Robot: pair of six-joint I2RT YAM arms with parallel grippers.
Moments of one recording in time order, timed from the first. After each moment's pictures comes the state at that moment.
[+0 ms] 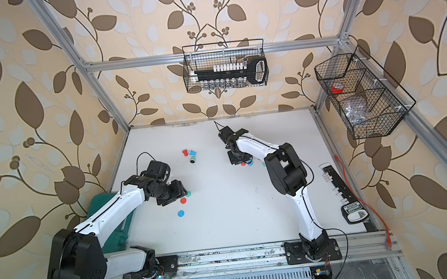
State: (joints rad) left arm -0.25 1.29 0.83 -0.76 0.24 -0.57; right arm 0.53 2.21 1.80 -0.95 0.27 0.36
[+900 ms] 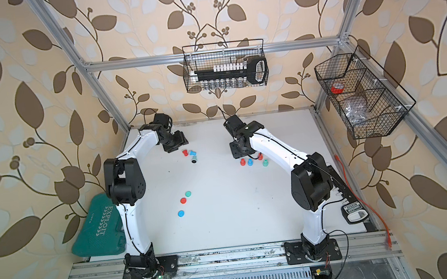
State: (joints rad) left arm -0.10 2.19 1.89 -0.81 0.23 -0.45; right arm 0.52 1.89 1.68 -0.99 0.17 0.35
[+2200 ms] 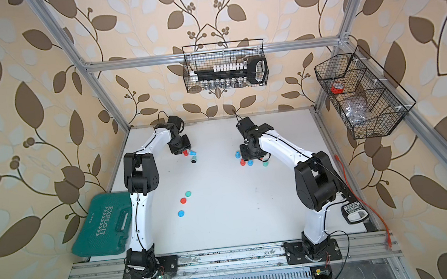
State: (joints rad) left arm -0.15 2.43 2.12 -0.94 0.06 -0.53; right arm 0.42 1.85 1.54 -0.92 0.10 0.35
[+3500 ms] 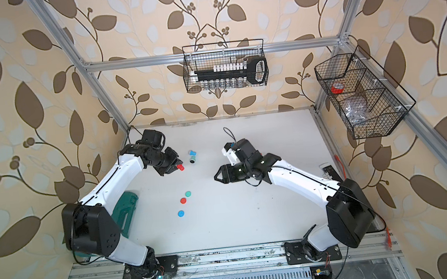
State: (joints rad) left arm -0.21 1.52 1.27 -0.86 0.28 -1.01; right arm 0.70 1.46 1.04 -0.39 -0.36 0.63
